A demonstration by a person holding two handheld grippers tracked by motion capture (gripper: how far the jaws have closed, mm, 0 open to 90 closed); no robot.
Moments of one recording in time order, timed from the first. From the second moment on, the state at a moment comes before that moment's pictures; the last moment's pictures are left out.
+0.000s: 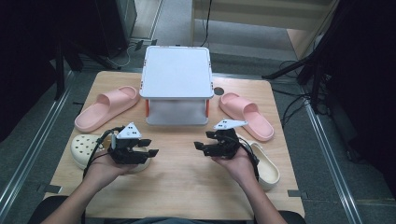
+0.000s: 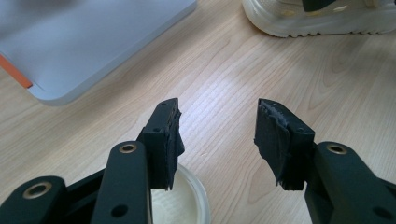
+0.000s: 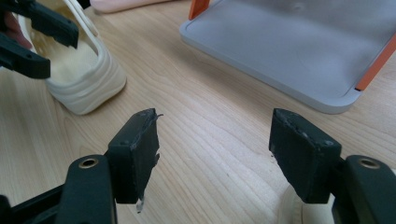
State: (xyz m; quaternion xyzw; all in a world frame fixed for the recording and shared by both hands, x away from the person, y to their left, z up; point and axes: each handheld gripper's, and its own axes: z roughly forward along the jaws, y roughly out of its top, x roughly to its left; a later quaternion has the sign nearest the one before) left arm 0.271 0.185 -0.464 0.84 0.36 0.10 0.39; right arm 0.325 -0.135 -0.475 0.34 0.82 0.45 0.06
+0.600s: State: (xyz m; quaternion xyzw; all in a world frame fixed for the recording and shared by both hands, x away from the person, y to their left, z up) left arm 0.269 0.189 -0.465 0.84 0.37 0.08 0.38; right arm 0.324 -0.132 -0.472 0.31 0.84 0.44 0.06
